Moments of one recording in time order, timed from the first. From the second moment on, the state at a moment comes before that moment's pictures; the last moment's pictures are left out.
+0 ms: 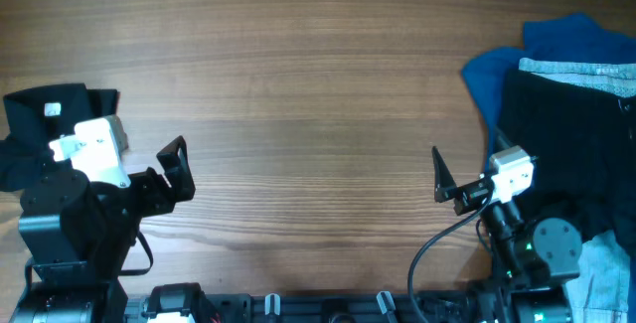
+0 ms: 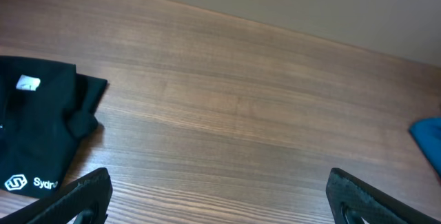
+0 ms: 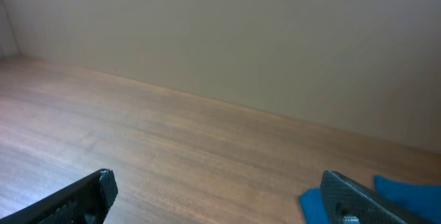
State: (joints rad) left arm 0.06 0.68 1.13 -1.01 0.07 -0.20; right arm 0.07 0.23 0.33 -0.15 -0.24 -0.12
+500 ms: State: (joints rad) left arm 0.06 0.68 1.13 -1.01 0.07 -0.20; right arm 0.07 0.02 0.05 -0.04 -0.23 -0.12
